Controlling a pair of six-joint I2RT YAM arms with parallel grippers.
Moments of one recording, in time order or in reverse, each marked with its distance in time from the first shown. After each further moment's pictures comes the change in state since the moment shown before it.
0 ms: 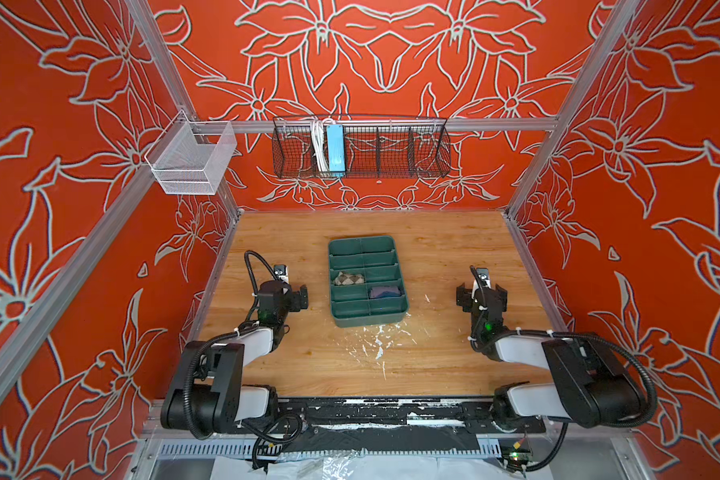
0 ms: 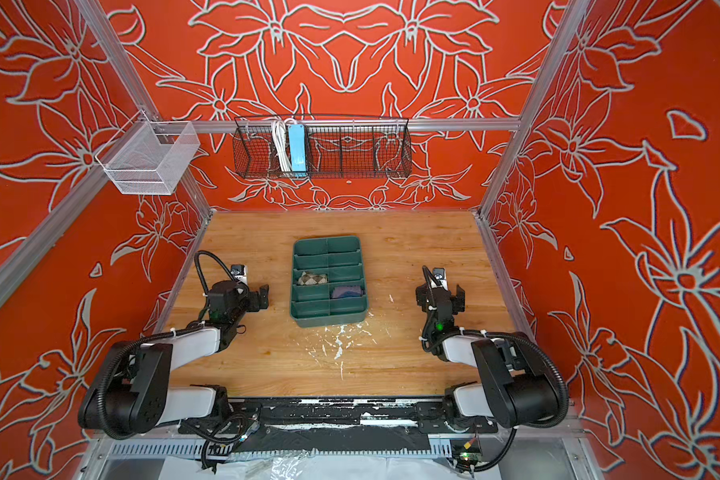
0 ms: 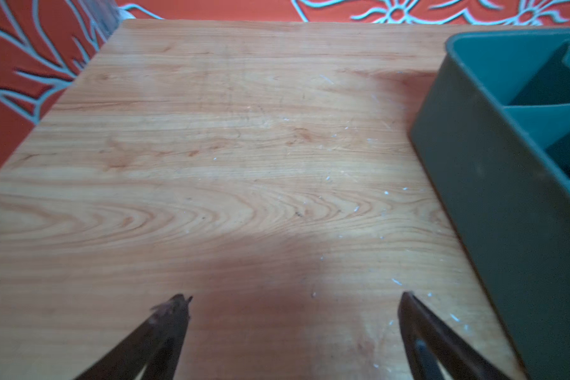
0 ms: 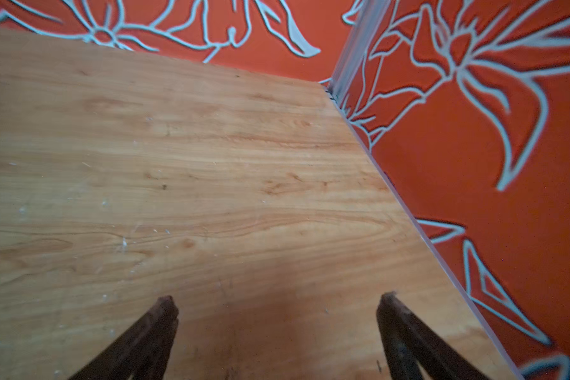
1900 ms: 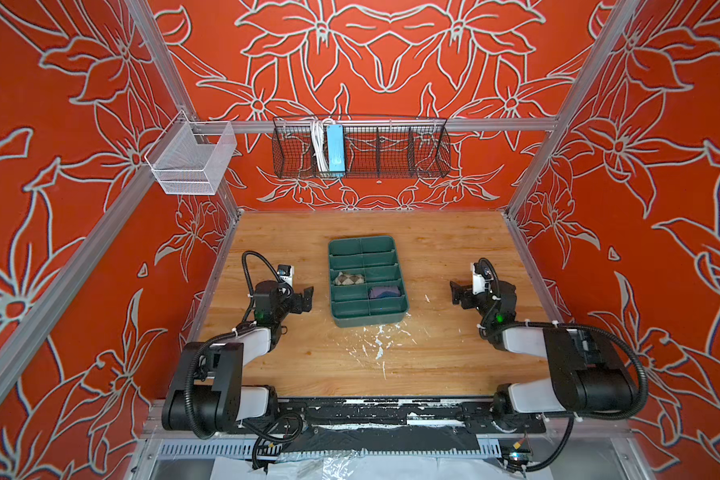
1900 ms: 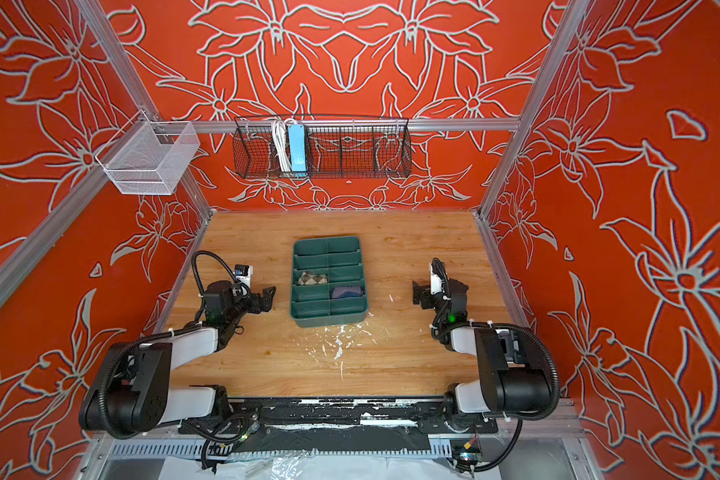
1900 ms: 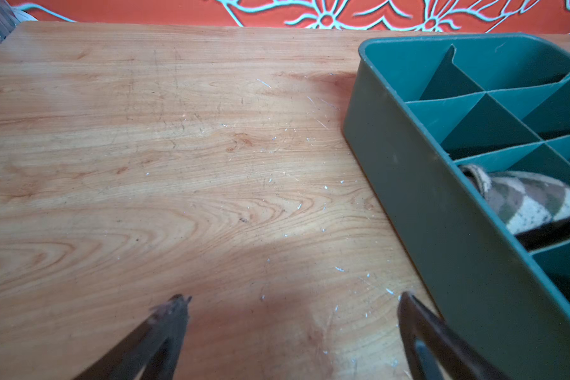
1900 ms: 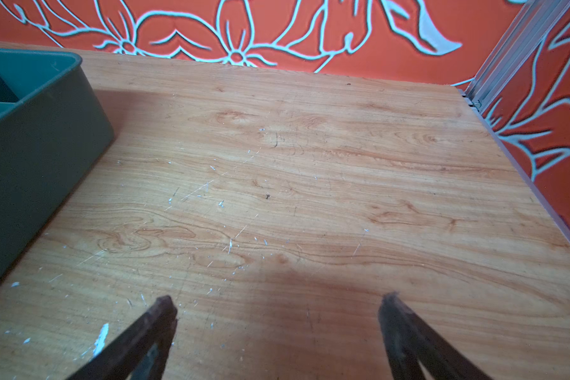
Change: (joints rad) left arm 0.024 -0.002 -0.008 0.016 0.213 0.047; right arm -0.156 0.055 0.056 -0.022 -0.530 -0.008
